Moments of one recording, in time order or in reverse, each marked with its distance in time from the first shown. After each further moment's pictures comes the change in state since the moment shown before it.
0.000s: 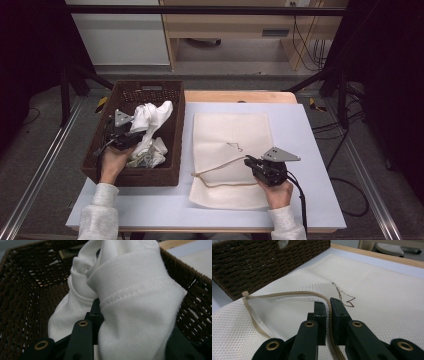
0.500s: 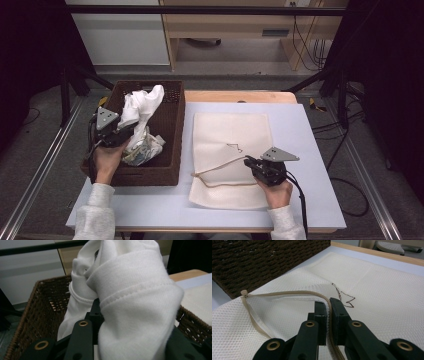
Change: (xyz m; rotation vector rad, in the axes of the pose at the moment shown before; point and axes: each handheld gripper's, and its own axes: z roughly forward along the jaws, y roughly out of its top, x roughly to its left) left arm 0.010 0.011 -0.029 -0.219 0.026 -0.046; right arm 0.000 -0.001 0.002 0.009 -0.002 -0.004
